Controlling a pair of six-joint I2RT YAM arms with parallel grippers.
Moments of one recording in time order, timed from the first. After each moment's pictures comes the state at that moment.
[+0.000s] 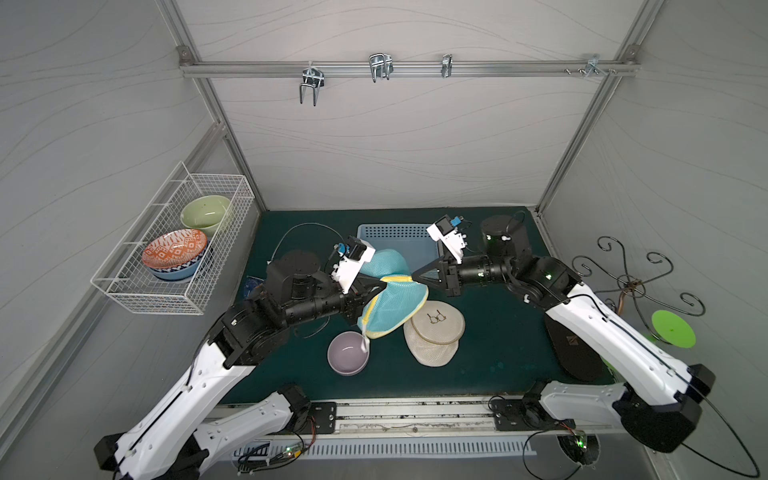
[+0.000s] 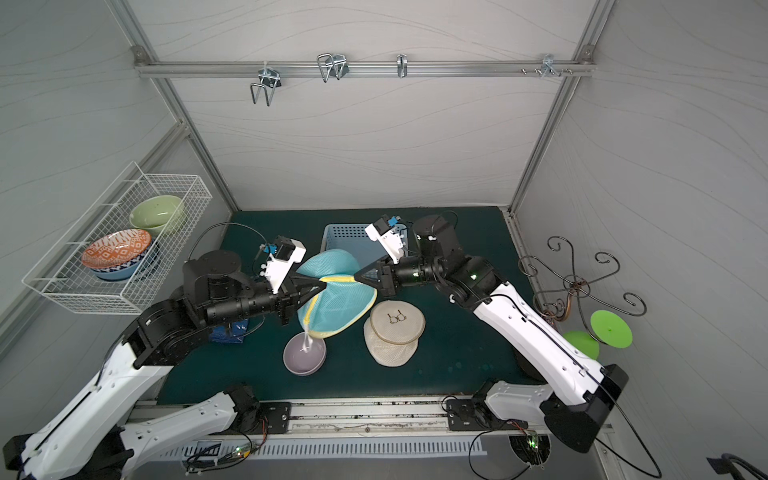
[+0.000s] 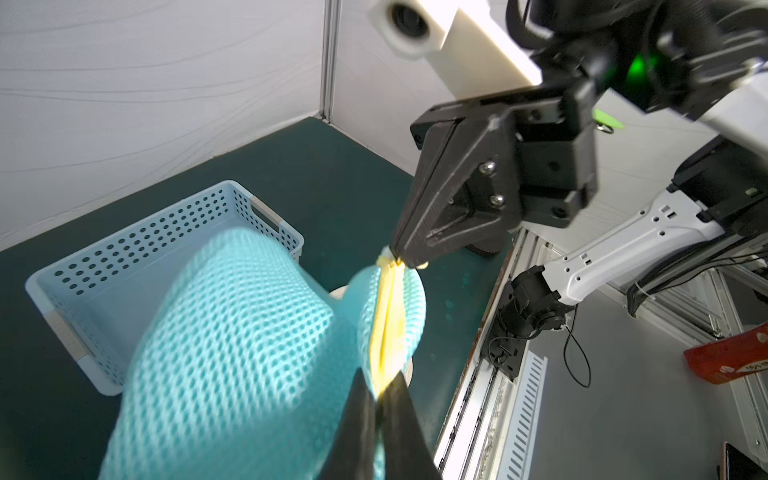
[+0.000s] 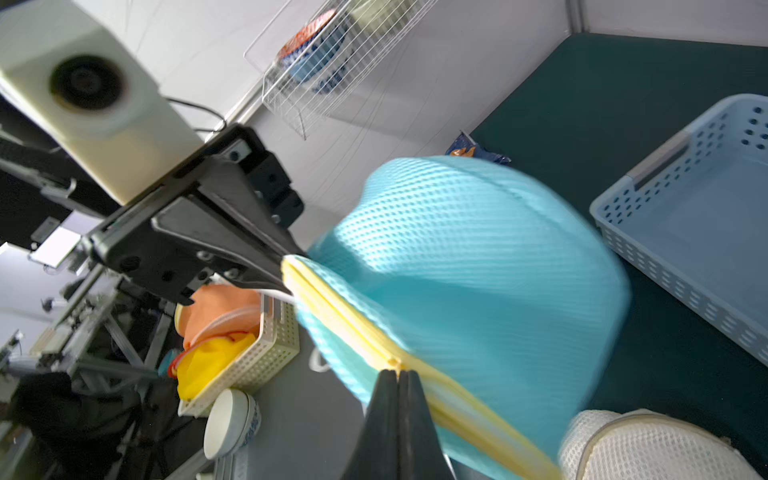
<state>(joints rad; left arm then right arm) -0.73 0.85 1.28 -0.78 0.26 -0.13 0.73 1.16 1.29 -0.57 -0.68 0.35</state>
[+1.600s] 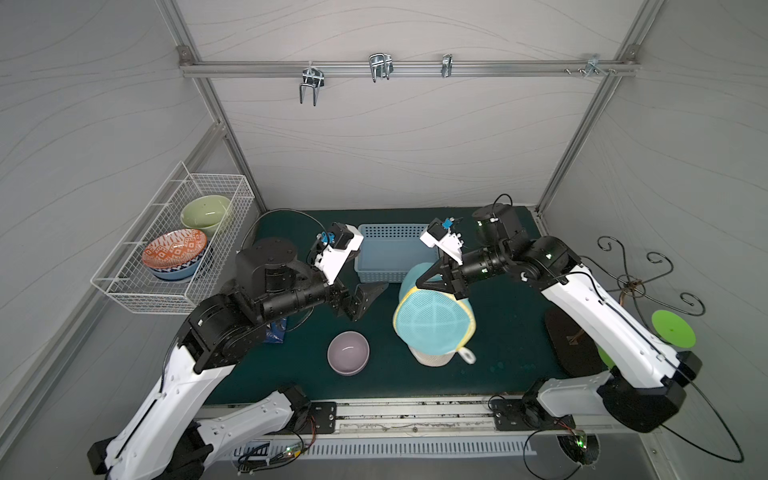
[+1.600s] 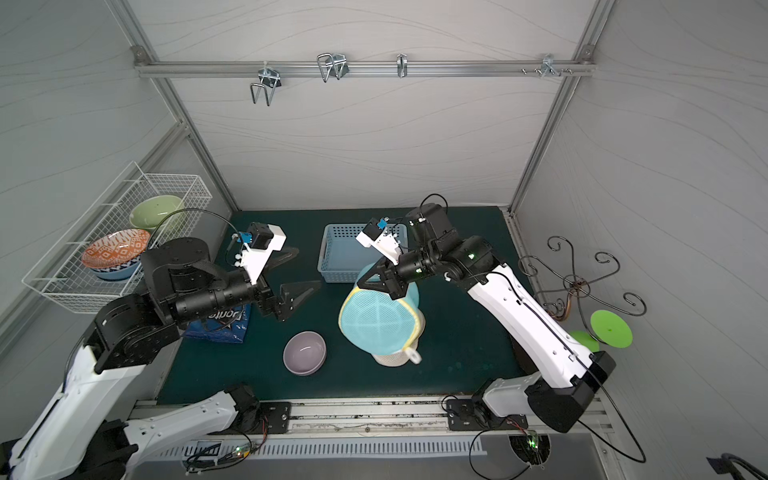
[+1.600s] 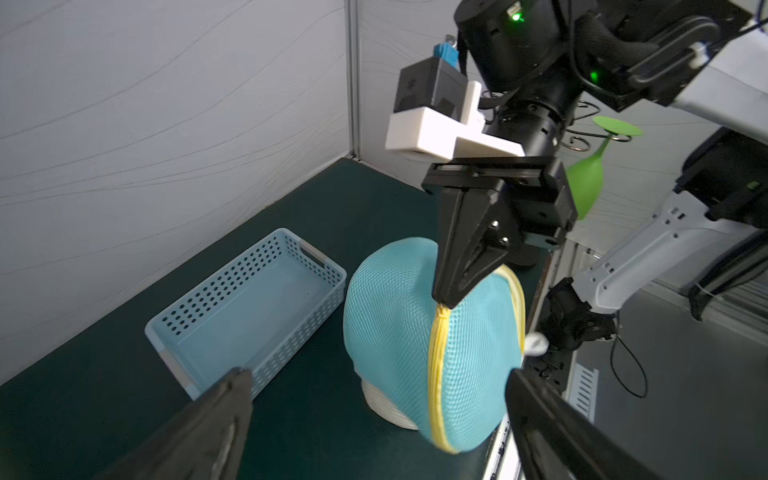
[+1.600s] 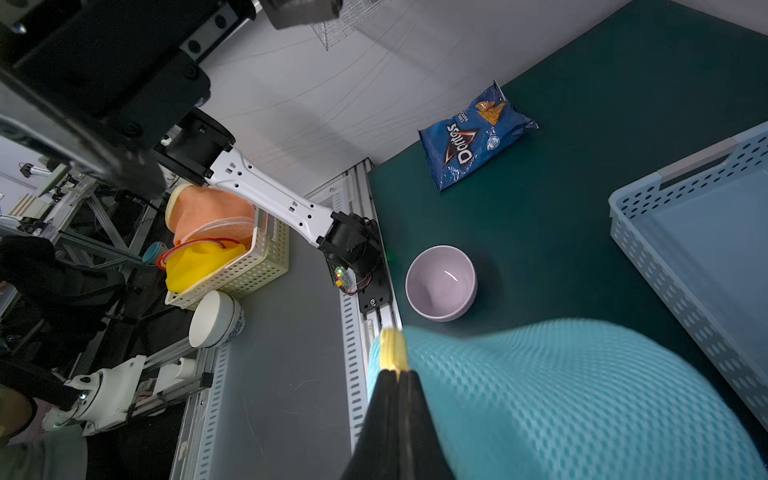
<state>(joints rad) -0.72 0.93 1.49 -0.91 0.28 0.04 0.76 1.34 1.61 -0.96 -0.82 -0.07</state>
